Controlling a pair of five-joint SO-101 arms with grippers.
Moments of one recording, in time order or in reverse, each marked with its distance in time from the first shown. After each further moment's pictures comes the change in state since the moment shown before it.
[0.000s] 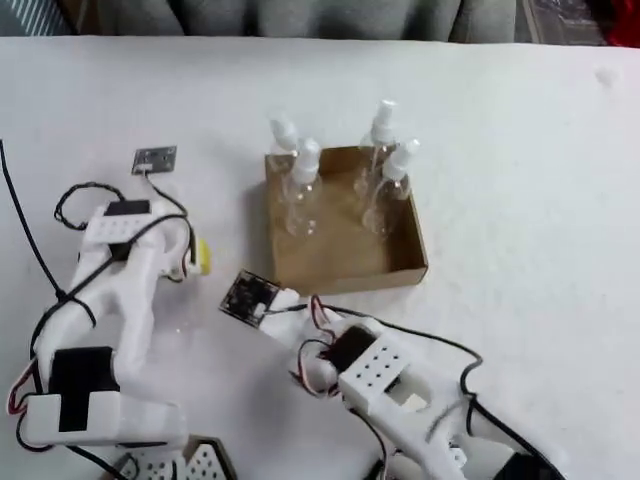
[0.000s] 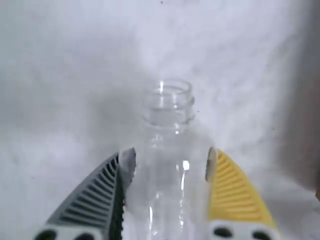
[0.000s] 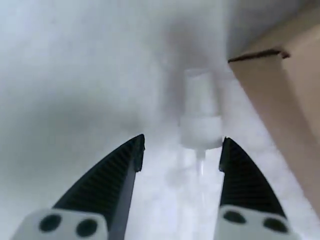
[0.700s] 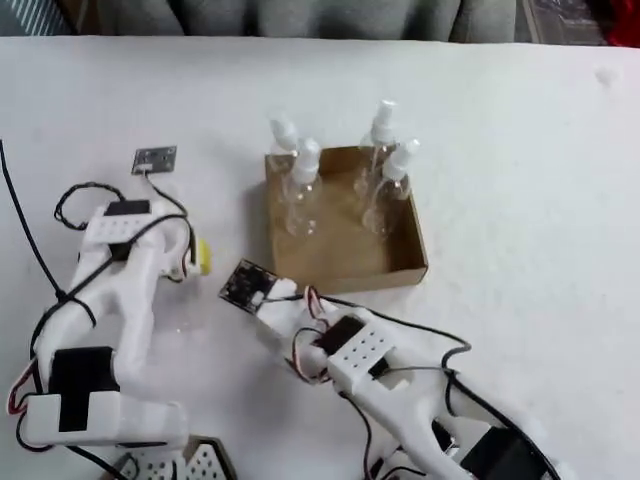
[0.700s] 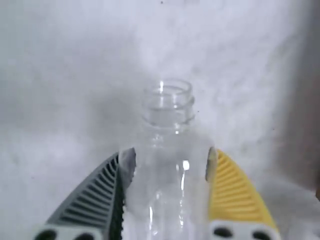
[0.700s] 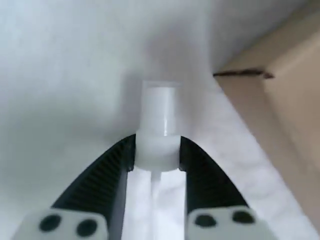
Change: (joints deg) left arm 0.0 0.0 0.0 0.0 0.0; right arm 2.0 9.4 -2.1 -7.5 0.0
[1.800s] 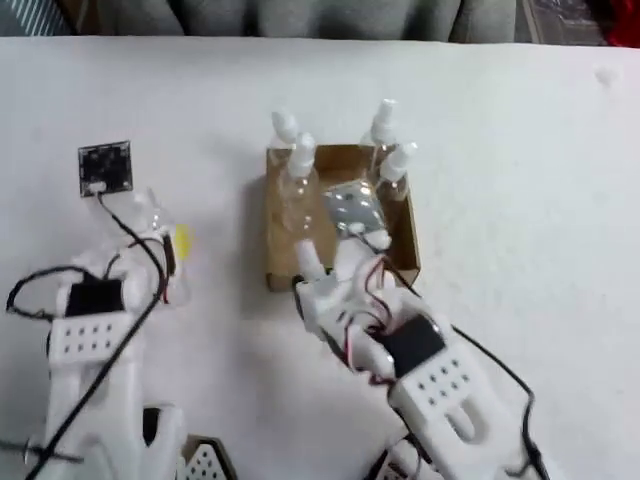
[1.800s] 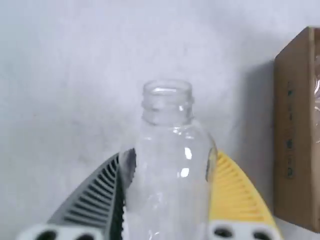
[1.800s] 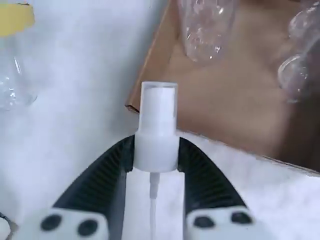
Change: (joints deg) left arm -2.5 -44.5 22.7 -11.5 0.1; right arm 10.5 -30.3 -7.4 17.7 -32.1
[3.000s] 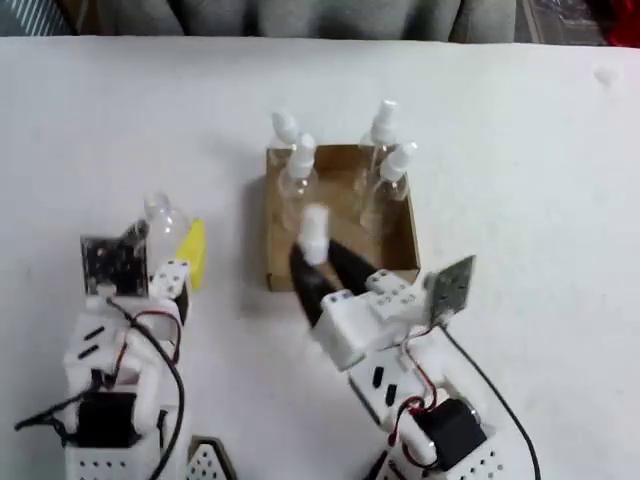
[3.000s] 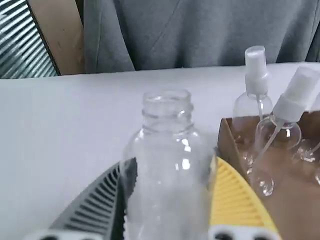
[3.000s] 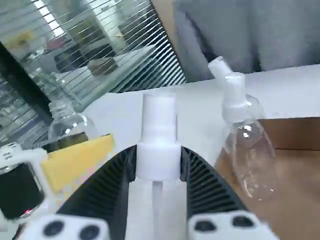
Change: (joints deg) left arm 7.5 -51.8 20.3 0.1 -5.5; right arm -1.4 -48.3 25.8 -21.4 -9.7
